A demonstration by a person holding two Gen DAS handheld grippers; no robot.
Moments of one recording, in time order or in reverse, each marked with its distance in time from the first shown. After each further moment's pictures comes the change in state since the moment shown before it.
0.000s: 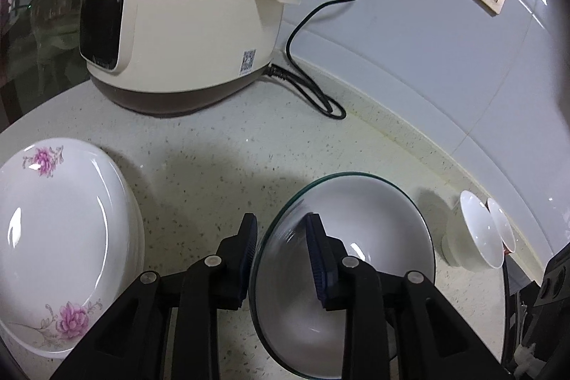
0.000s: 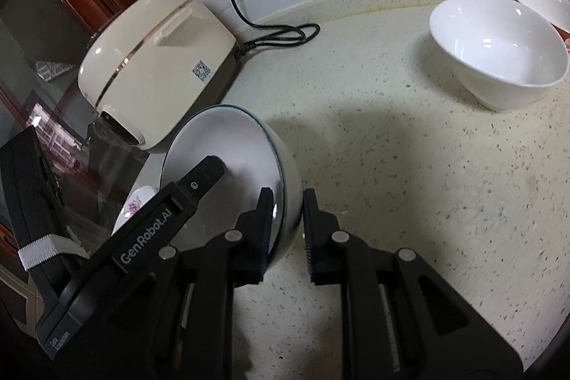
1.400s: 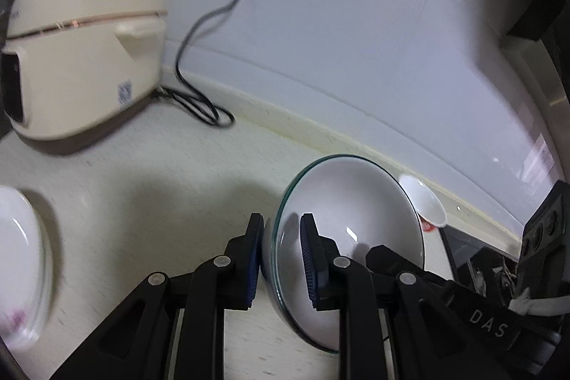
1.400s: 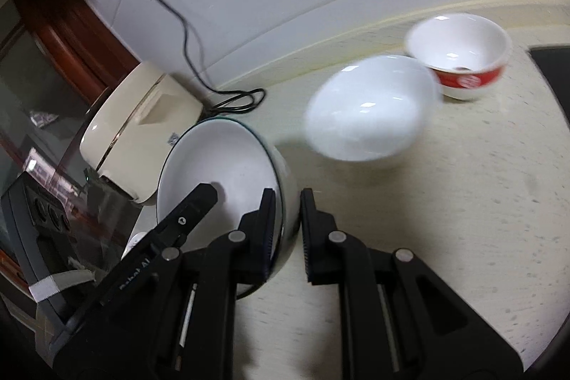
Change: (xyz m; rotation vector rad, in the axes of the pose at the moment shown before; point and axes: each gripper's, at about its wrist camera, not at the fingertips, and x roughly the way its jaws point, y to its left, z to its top) left arm -0.028 -0.081 0.000 0.173 -0.045 -0.233; right arm -0.080 -0.050 0.021 0.079 -0.166 -0.024
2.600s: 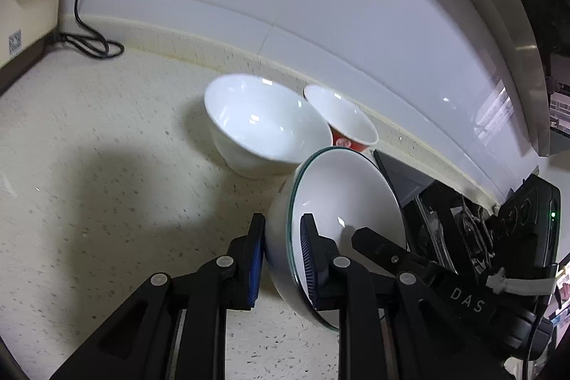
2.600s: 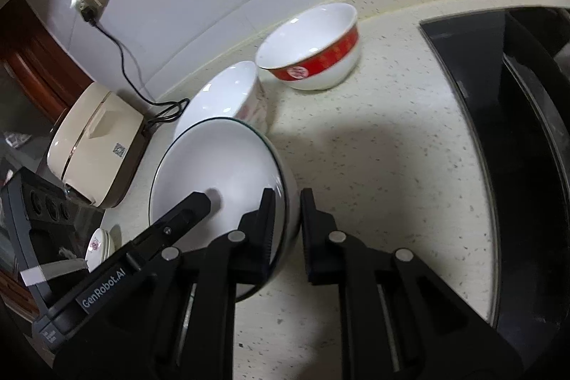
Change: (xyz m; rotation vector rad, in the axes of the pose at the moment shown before) left arm 0.049 -0.086 -0.054 0.071 0.226 -0.232; right arm -0.064 -0.117 -0.013 0.092 -0.016 -0.124
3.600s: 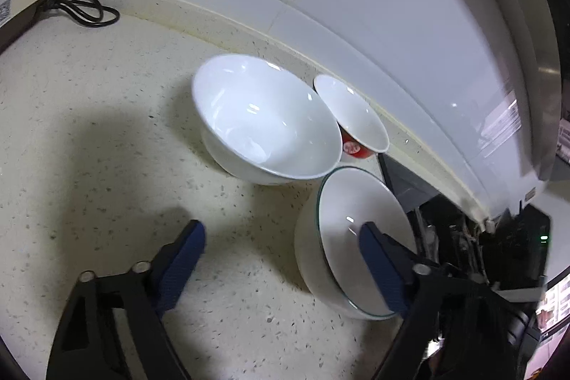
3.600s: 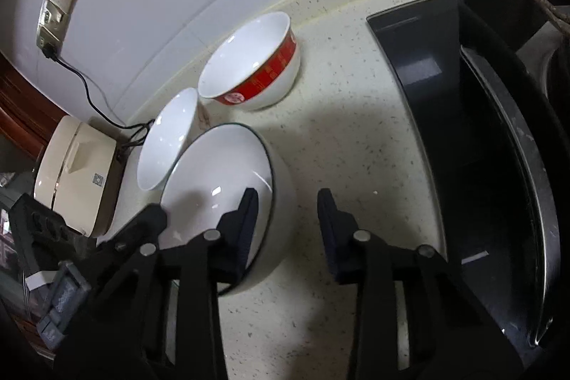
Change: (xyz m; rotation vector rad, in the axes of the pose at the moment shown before) left arm 0.039 0.004 0.018 -0.114 0.115 -0.031; right arm -0.002 -0.034 0.023 0.129 0.038 -0.099
